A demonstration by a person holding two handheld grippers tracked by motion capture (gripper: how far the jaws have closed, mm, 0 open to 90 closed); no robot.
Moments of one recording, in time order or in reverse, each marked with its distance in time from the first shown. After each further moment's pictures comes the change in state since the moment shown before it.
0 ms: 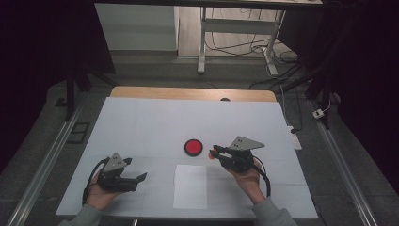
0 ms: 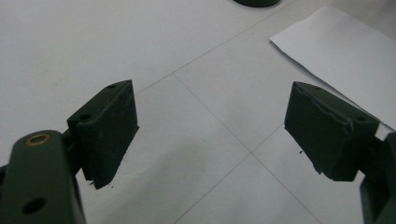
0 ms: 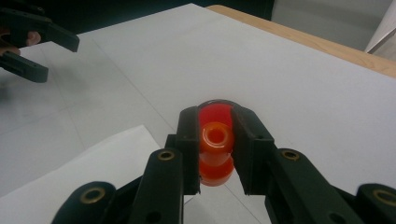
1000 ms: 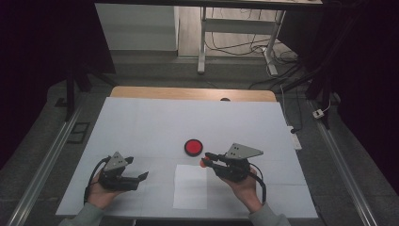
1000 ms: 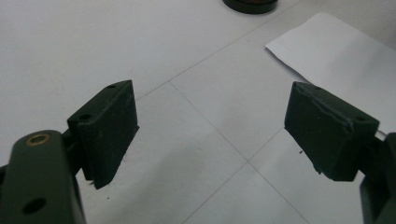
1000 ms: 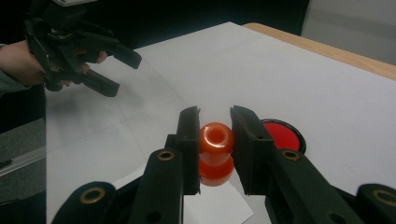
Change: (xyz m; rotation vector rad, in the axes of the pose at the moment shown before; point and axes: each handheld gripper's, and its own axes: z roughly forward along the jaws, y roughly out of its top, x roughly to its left) left arm 0.000 0.003 0.002 -0.011 -0.011 0.004; right arm 0.035 0.009 -0.011 -0.054 0.113 -0.004
